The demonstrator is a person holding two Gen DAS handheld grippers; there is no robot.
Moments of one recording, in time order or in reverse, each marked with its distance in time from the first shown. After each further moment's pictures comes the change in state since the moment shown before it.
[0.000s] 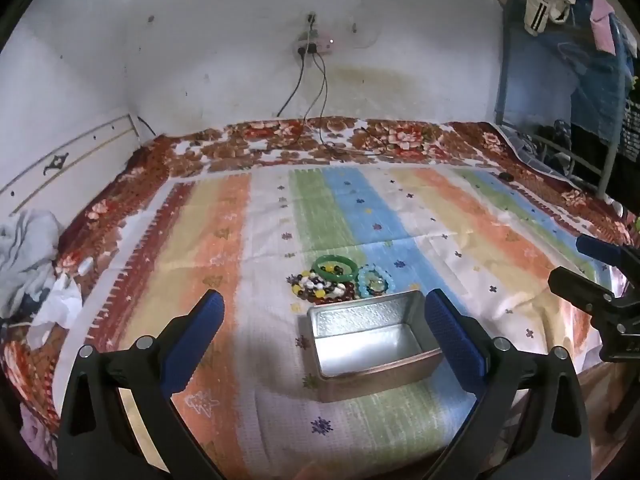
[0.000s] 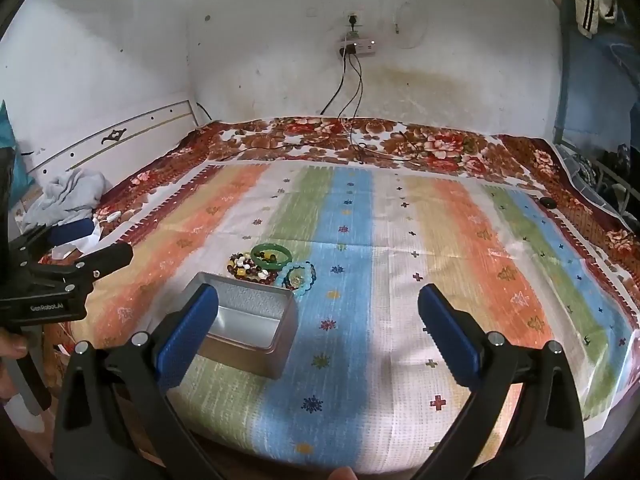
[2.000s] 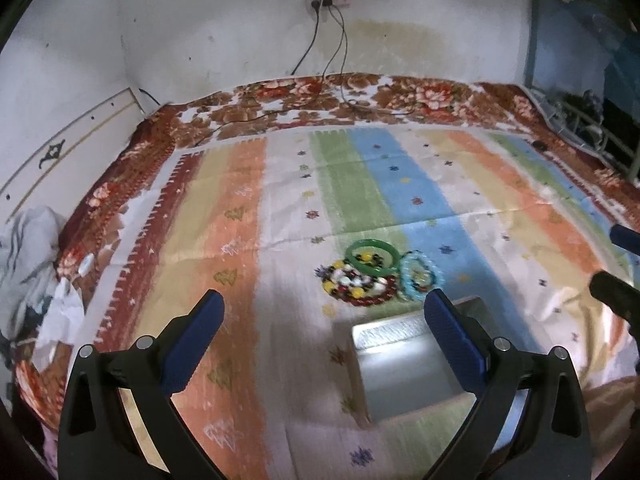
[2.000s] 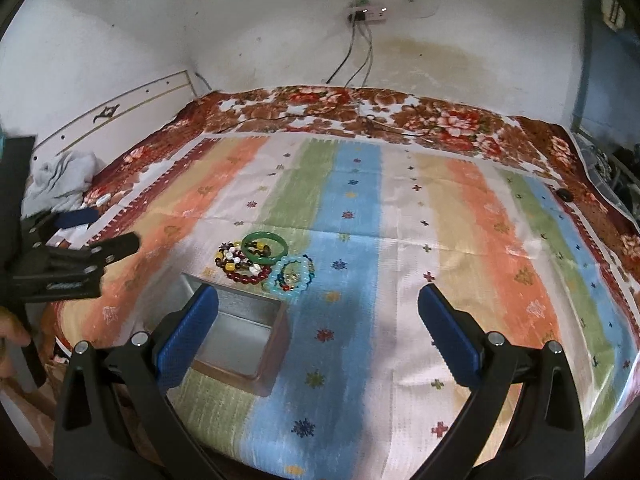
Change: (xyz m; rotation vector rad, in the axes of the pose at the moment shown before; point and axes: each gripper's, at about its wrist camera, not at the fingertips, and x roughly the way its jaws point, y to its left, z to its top) left arm 0.083 0.023 0.034 0.030 0.167 0.098; right arm 0.073 -0.007 0.032 -0.017 0.141 0.038
